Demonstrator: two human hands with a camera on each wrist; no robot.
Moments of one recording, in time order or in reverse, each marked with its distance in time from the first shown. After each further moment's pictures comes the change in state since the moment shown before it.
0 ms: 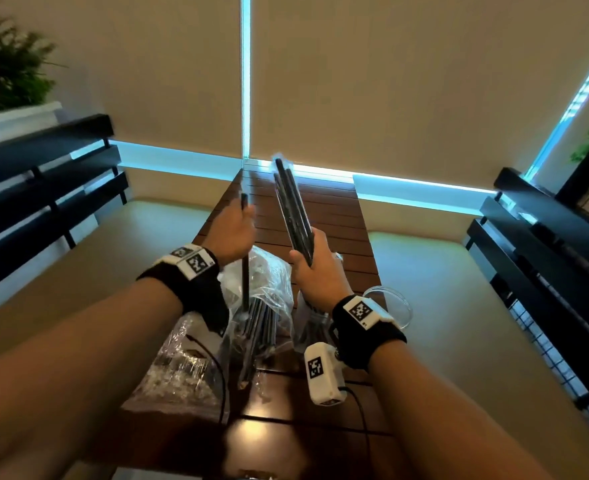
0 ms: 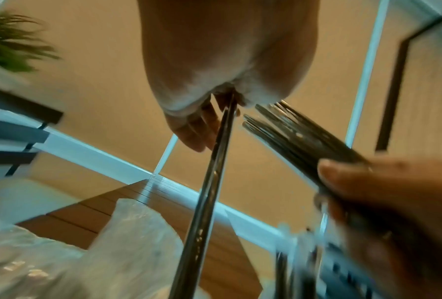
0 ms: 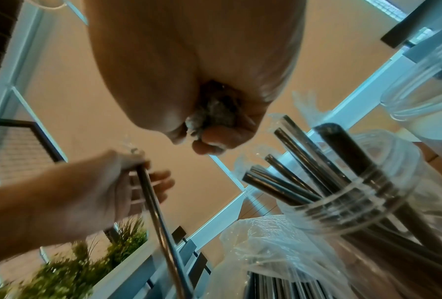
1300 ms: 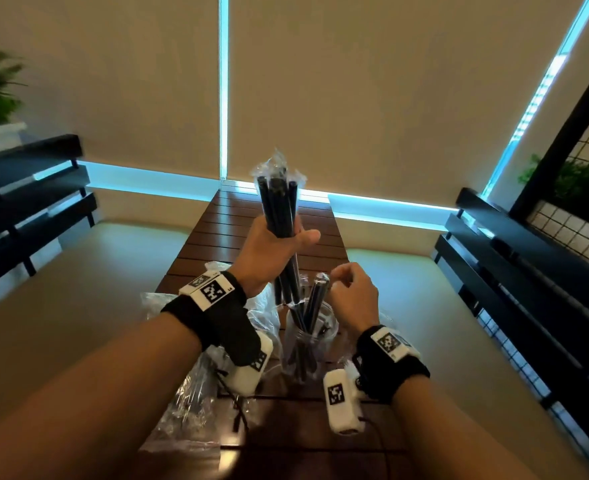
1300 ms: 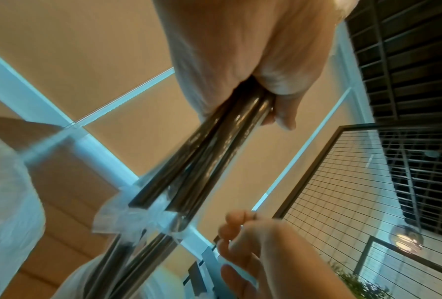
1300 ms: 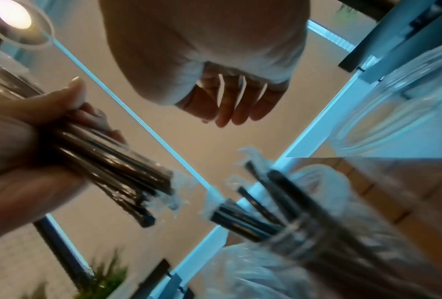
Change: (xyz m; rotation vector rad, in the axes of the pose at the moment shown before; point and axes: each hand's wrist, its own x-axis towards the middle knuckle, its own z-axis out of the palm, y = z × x) left_hand -0.030 0.069 0.015 -0.640 -0.229 0.210; right_hand -0.018 0.015 -0.038 0.094 0.331 0.254
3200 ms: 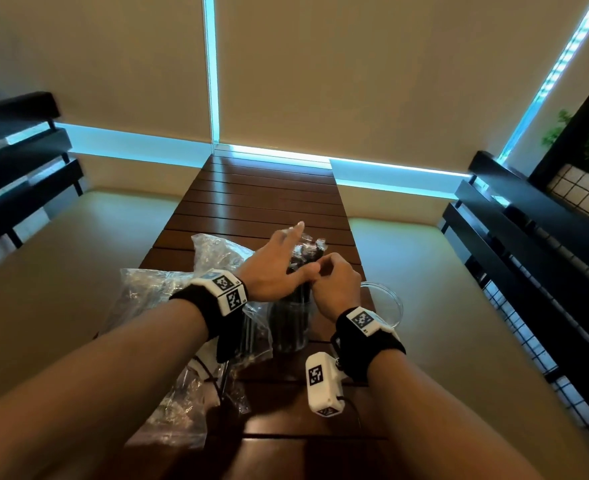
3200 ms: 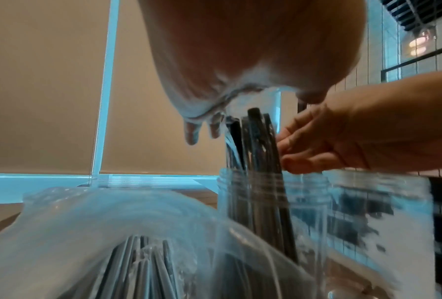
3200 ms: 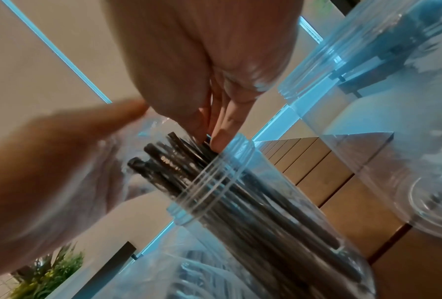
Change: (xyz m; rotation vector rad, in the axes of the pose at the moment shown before) left_hand 0.013 -0.125 0.007 0.833 -0.403 -0.104; right_hand 0.035 0.059 0.040 -0.185 -0.064 0.025
